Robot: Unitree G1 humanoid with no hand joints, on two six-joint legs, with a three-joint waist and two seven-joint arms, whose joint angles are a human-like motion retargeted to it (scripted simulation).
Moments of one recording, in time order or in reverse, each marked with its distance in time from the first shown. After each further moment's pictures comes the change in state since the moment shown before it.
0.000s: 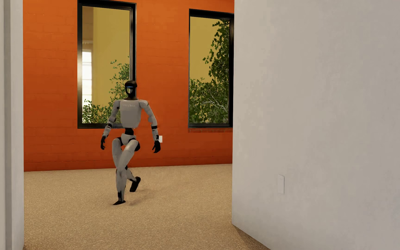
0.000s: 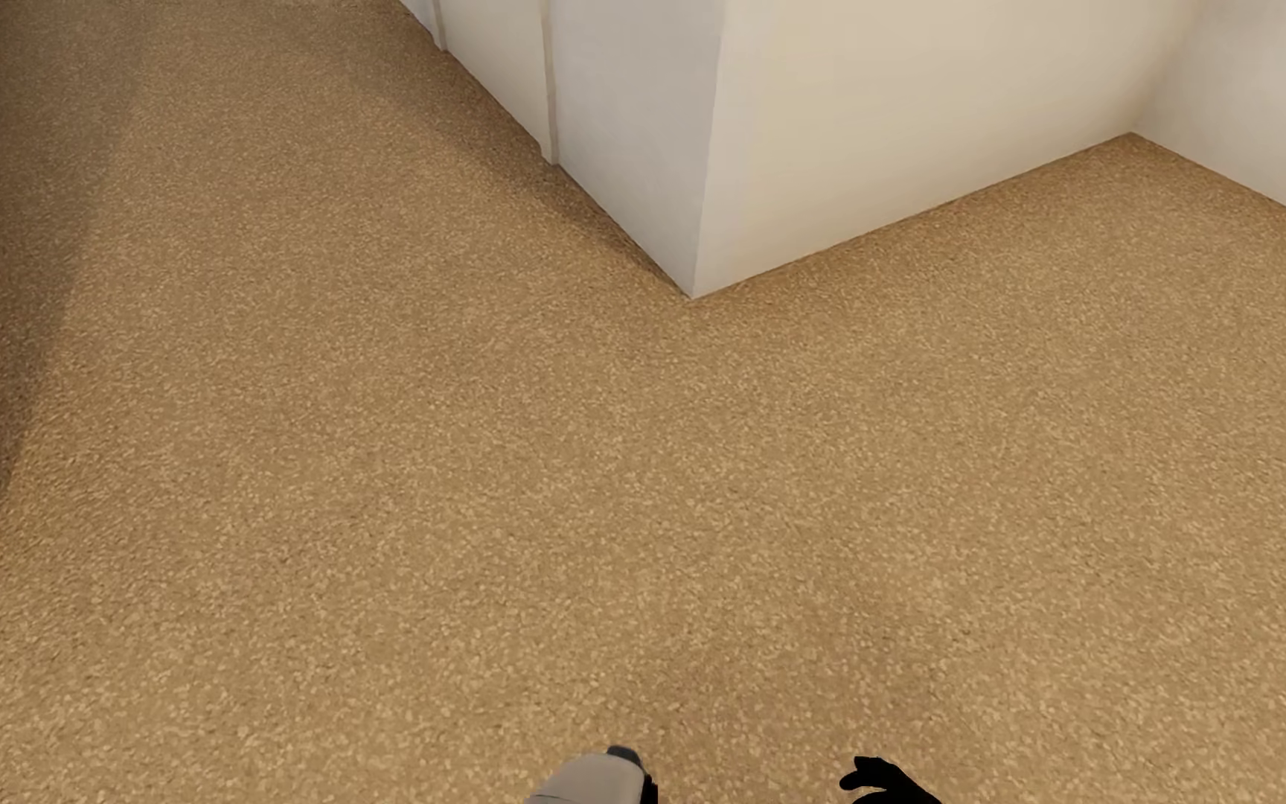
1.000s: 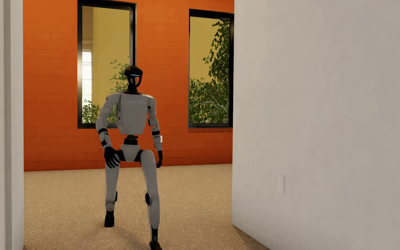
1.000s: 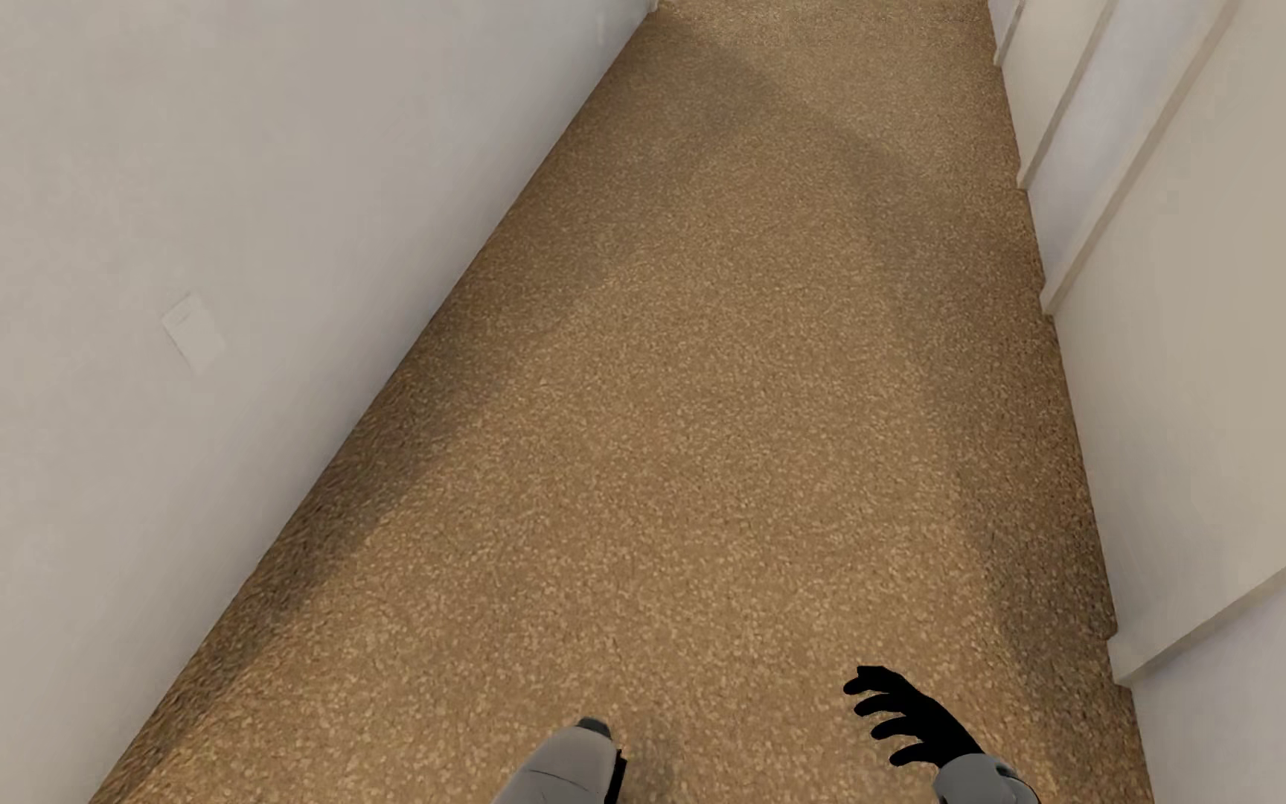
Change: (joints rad) body -0.008 0.061 0.096 0.079 -0.051 -0.080 0.000 0.000 0.023 -0.021 -0.057 -0.028 -0.137 0.060 -0.041 0.023 -0.042 0.000 0.000 0.034 -0.008 -0.034 -0.013 0.000 0.000 0.000 0.000 0.000 0.000
